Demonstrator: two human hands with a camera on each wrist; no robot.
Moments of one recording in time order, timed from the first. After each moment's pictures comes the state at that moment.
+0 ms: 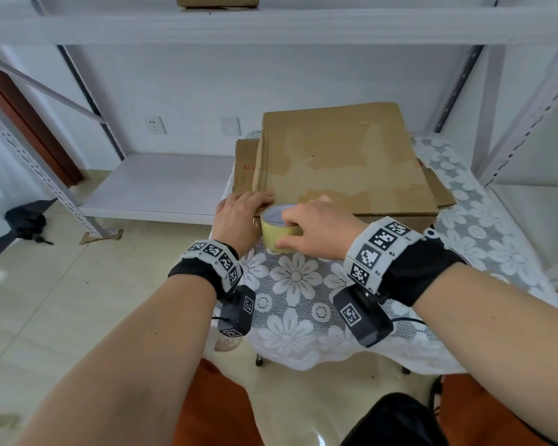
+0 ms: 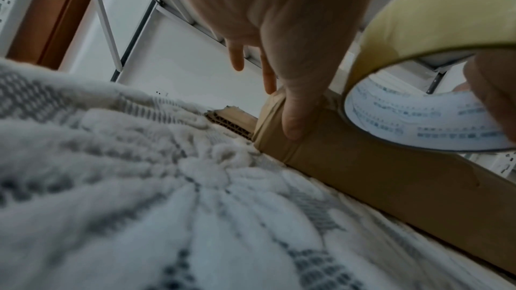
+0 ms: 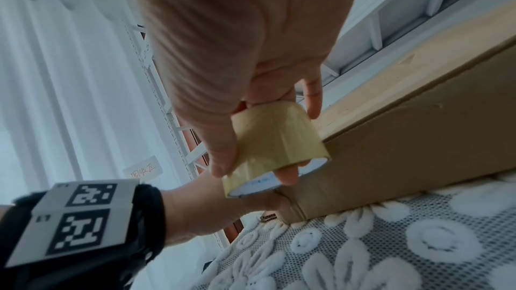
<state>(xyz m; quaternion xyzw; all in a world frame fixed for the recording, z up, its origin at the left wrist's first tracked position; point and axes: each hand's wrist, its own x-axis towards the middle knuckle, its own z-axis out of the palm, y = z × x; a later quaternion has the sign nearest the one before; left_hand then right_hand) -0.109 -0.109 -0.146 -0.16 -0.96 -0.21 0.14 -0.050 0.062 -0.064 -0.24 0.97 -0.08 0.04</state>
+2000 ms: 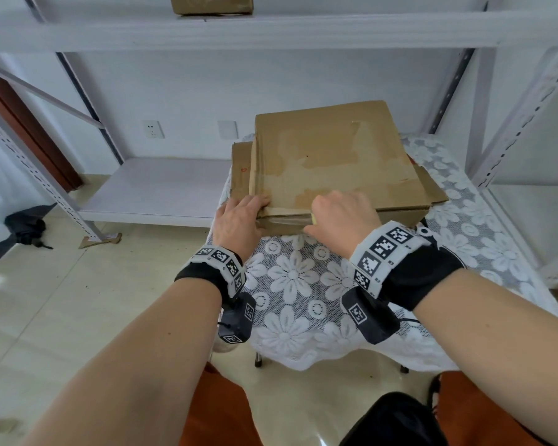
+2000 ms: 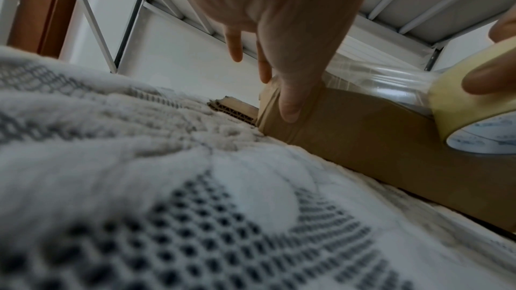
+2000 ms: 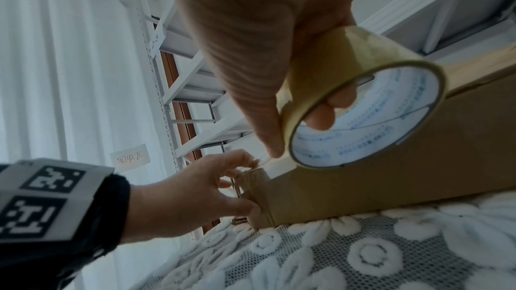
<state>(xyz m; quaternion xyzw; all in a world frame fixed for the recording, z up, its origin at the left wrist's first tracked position) -0.101 -0.098 -0.147 -0.13 -0.97 -0.14 0.13 -0.042 0.085 -0.061 -0.13 0.99 0.04 -0.06</state>
